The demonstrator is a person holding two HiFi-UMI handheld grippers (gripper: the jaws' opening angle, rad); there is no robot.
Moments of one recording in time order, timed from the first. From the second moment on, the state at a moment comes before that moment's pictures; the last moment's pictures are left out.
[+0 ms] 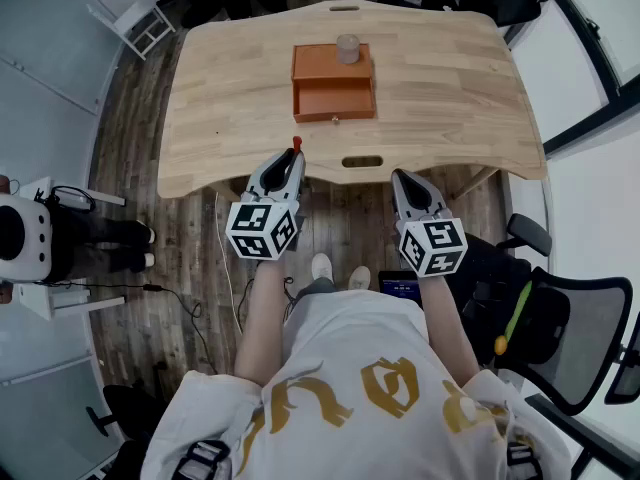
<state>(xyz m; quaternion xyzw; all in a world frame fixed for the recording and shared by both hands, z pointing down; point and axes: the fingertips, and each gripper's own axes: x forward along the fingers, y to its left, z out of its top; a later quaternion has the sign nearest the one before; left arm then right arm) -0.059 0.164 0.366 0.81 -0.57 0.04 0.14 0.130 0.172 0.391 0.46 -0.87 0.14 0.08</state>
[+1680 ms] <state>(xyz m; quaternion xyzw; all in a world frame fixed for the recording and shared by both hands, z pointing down) -0.102 -0.021 0.383 0.81 -0.56 0.03 0.16 0.089 -0.022 0.415 0.47 -0.86 0.18 0.08</state>
